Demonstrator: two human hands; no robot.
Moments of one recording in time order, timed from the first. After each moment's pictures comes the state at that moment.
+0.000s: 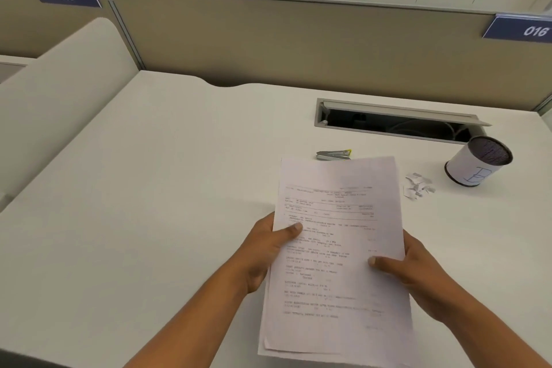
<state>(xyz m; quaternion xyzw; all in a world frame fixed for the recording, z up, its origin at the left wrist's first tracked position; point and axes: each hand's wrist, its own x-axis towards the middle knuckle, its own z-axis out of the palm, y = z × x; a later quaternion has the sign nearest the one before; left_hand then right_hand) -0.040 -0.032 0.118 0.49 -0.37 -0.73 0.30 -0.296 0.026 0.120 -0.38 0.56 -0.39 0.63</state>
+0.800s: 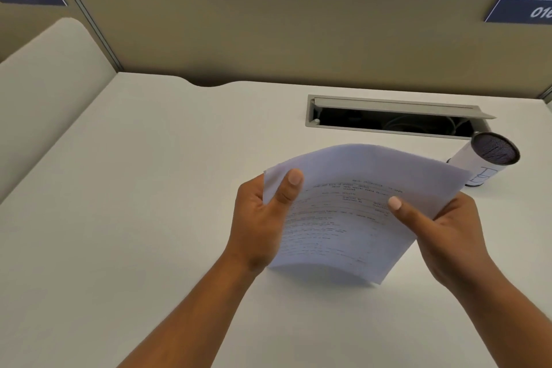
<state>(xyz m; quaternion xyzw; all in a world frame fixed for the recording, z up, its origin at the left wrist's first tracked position) -0.076 -0.069 0.195 0.37 -0.56 -0.53 0.52 -0.295 -0.028 0.183 -0.49 0.52 -0.58 0.40</state>
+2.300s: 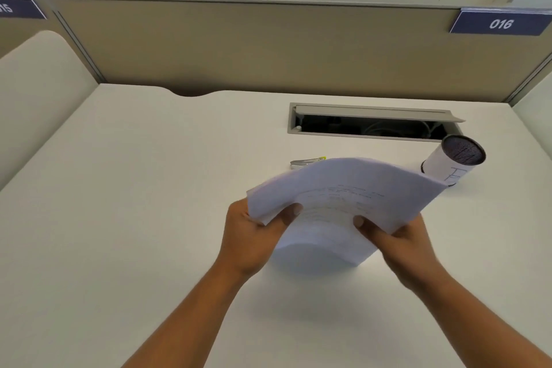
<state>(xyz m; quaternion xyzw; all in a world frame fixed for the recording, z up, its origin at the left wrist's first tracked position) -0.087 -0.067 0.164 0.43 -0.58 -0.46 0.52 -0.305 -0.021 0.156 -0.52 0.52 -0.54 0.40</state>
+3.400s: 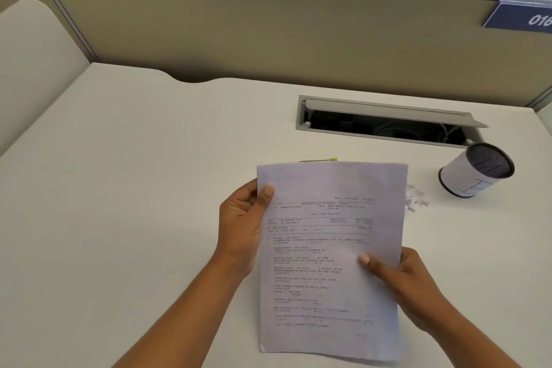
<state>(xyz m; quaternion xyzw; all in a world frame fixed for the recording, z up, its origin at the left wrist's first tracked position) -0.079 -0.119 0.113 0.43 -0.35 -0.64 0.53 -0.322 -0.023 0.090 -0.35 0.60 -0.42 0.58</state>
